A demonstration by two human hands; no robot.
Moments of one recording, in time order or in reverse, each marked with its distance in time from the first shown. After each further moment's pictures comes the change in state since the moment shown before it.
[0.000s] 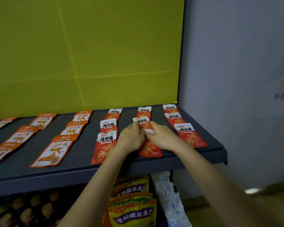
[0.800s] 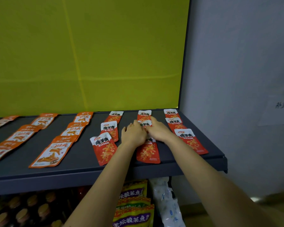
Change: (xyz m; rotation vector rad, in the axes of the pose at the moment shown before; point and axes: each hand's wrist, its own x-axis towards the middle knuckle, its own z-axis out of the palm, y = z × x) left_hand 0.028 0.008 0.006 0.049 0.071 -0.114; right_hand 0.050 0.004 0.001 0.109 0.013 0.135
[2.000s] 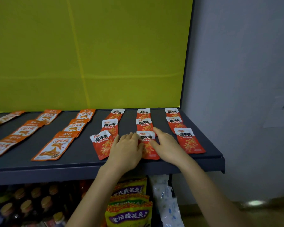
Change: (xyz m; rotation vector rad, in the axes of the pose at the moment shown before) left_hand -0.080 -0.012 -0.013 0.235 0.020 0.157; right_hand -0.076 0.017 -0.002 -0.029 0.056 -0.226
